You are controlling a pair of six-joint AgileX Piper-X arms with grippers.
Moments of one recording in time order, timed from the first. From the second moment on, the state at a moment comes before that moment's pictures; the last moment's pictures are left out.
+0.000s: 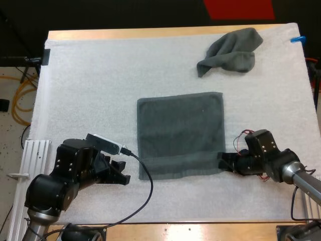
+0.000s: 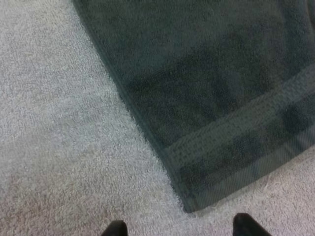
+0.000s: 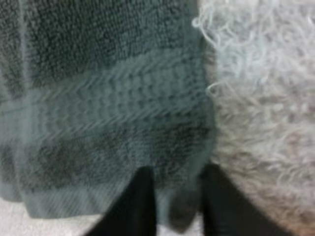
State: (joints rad) left arm -0.29 0.71 -0.75 1.12 0.20 -1.78; right arm 0.42 1.34 -0.47 0.37 -0.43 -1.14
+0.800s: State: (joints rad) left arm -0.29 1.13 -0.53 0.74 0.46 -1.95; right arm 0.42 1.34 -0.47 0.39 -0.41 -1.21
